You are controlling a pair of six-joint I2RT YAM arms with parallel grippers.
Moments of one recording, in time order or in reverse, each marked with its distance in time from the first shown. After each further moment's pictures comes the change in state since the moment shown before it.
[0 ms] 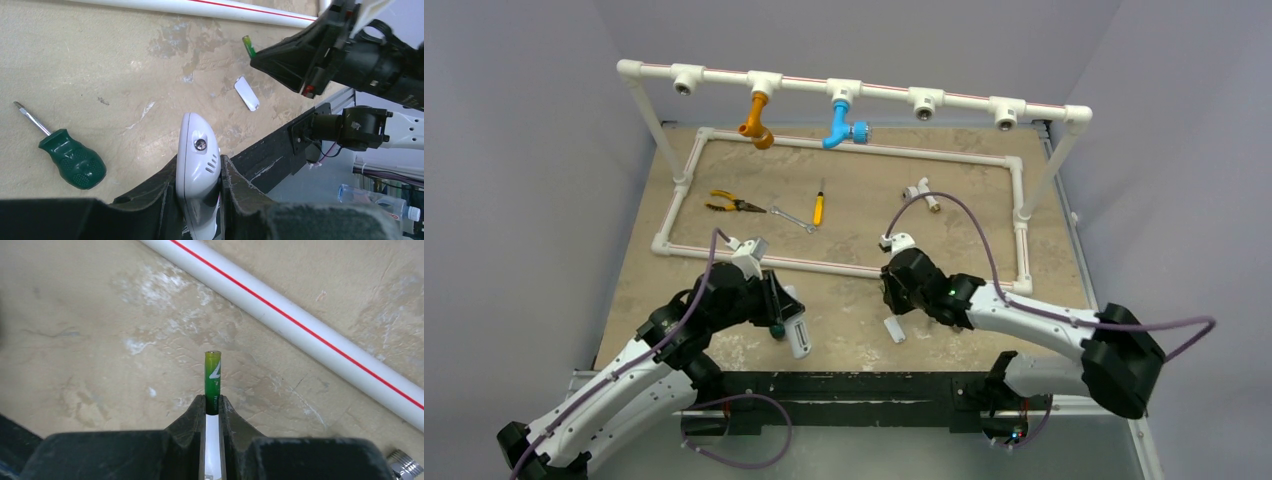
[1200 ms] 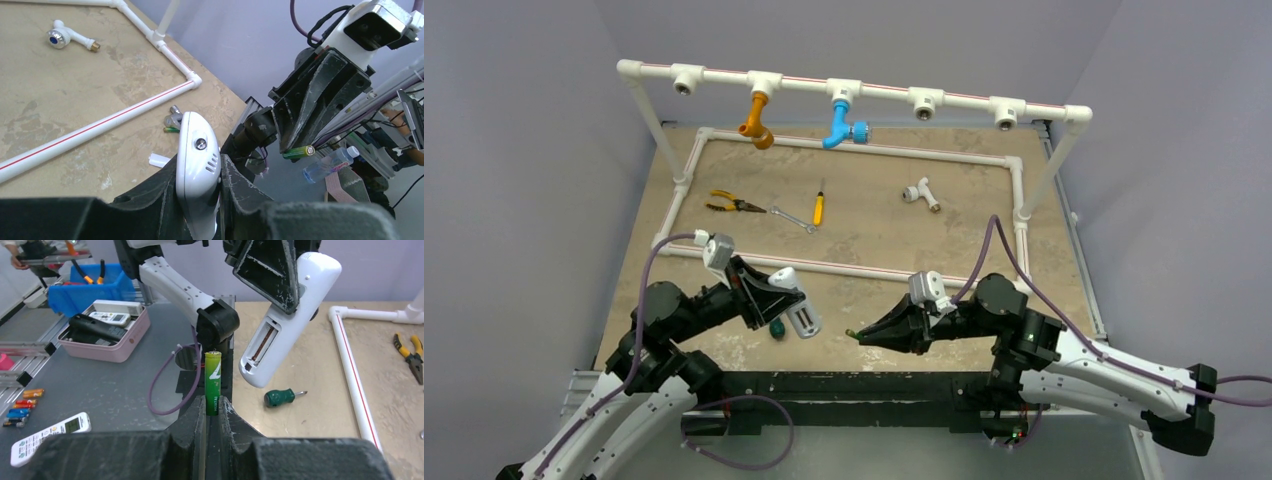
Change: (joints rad) left arm 0.059 -0.246 0.010 0.369 0.291 0.203; right arm 0.222 -0.650 -0.072 0.355 -0.654 -0.362
